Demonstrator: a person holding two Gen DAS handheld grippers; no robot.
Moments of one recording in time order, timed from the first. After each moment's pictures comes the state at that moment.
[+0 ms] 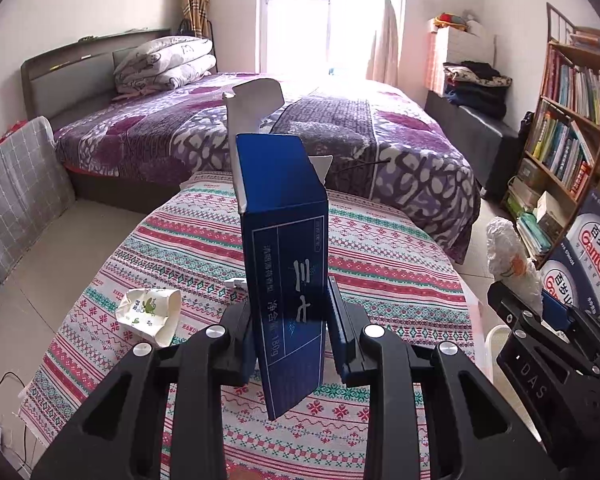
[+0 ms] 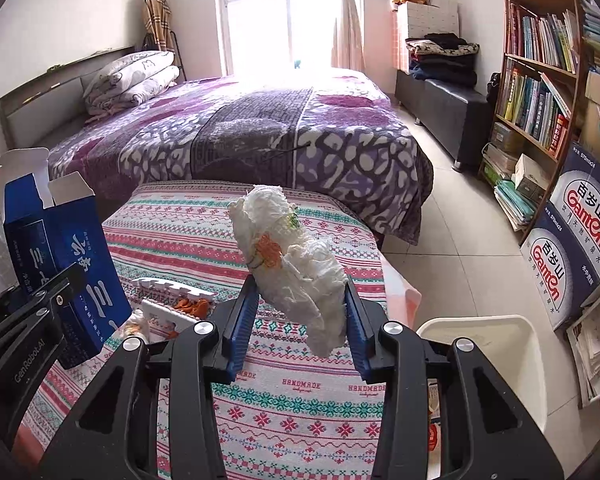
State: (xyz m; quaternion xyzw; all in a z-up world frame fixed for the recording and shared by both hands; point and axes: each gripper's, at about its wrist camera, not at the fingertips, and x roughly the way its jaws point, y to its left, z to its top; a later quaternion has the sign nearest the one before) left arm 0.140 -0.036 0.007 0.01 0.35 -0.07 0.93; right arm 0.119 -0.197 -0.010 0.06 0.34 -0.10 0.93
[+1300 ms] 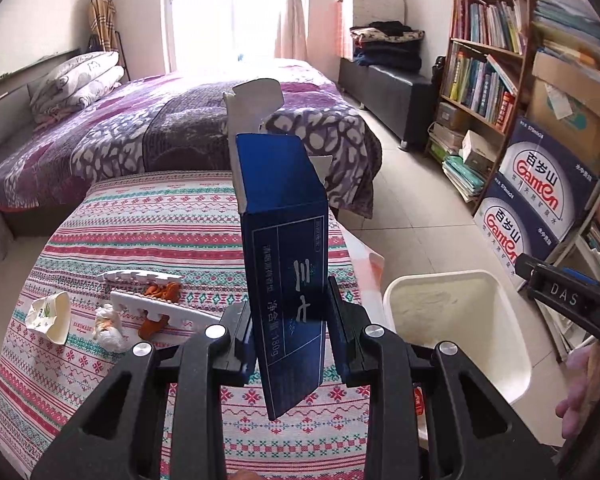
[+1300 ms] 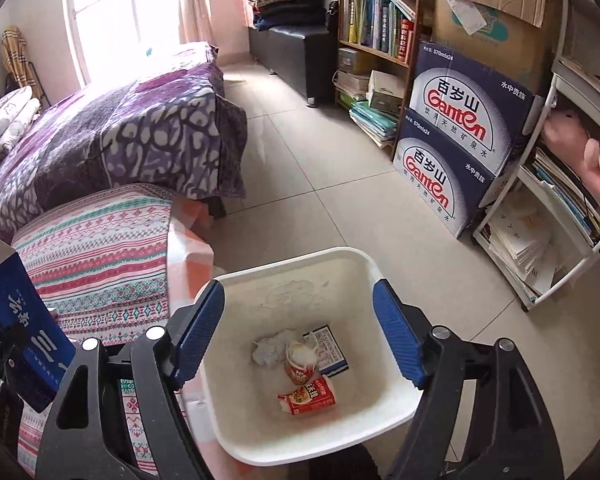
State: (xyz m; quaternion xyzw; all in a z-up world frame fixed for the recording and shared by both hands) left arm 0.098 -0.172 -0.021 0.08 0.37 -0.20 0.91; right arm 0.042 -0.371 -0.038 0.16 0.39 -0.31 0.85
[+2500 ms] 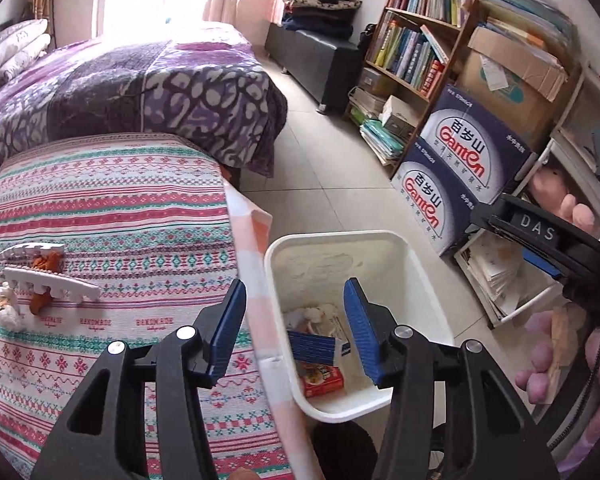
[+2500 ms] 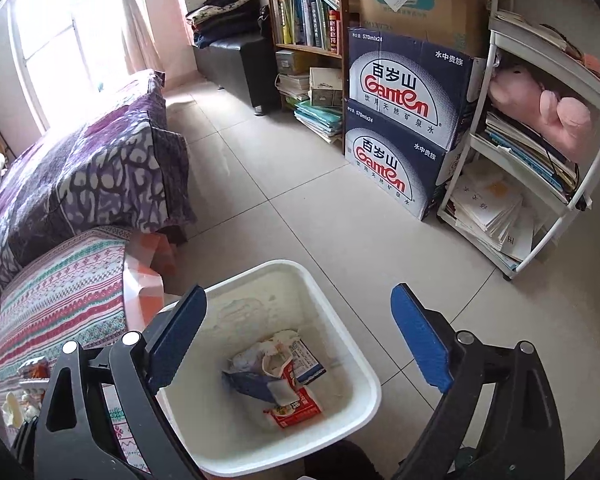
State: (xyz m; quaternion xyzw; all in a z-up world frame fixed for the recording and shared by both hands) left arm 0.080 -0.227 -0.042 0.04 0.43 -0.32 0.84; right arm 0.006 -0.422 -0.031 0.21 0.36 -0.37 0.83
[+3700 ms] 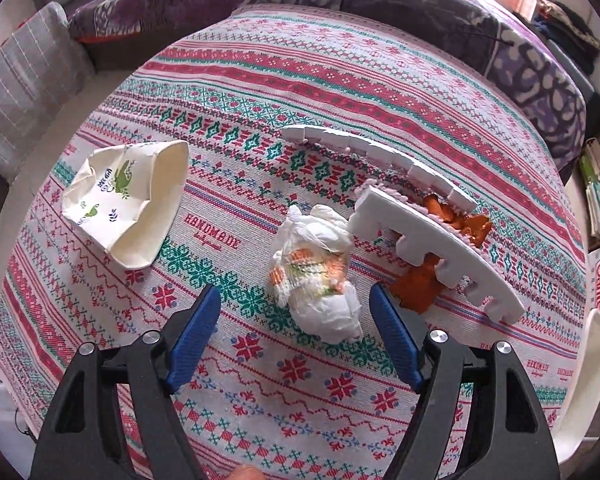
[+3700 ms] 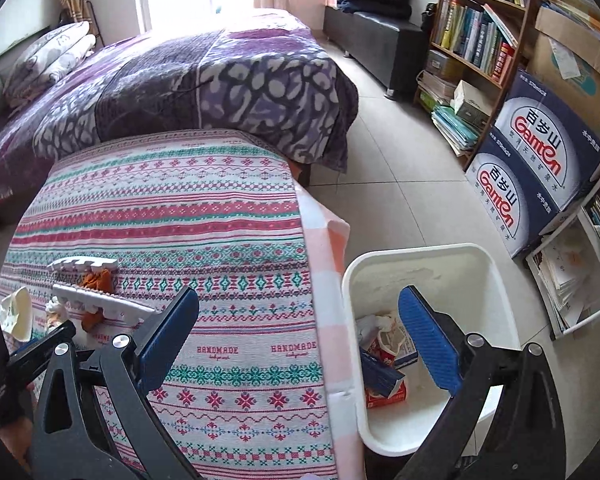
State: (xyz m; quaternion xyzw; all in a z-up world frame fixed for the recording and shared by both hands) left arm 0.229 0.021 -0.140 -0.03 0.56 0.02 0.83; right arm 0.133 -0.239 -0.057 0.08 0.45 -0.21 0.87
